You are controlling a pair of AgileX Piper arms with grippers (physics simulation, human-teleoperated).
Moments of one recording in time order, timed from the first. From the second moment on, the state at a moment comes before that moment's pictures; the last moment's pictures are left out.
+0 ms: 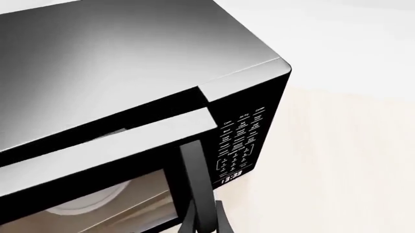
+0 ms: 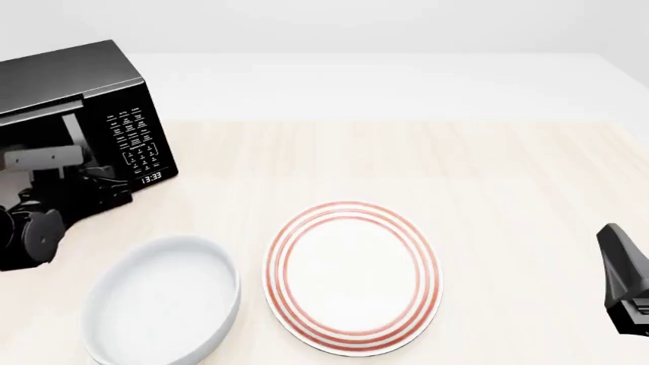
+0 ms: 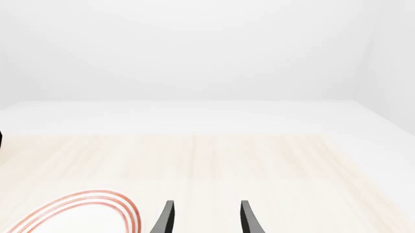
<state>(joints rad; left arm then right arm) 0.15 1.72 -0.53 -0.75 -0.01 0.00 0.01 0.00 0.00 0.00</state>
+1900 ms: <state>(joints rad) 0.12 1.48 -0.20 -0.83 -0.05 0.00 0.01 0.00 0.00 0.00</state>
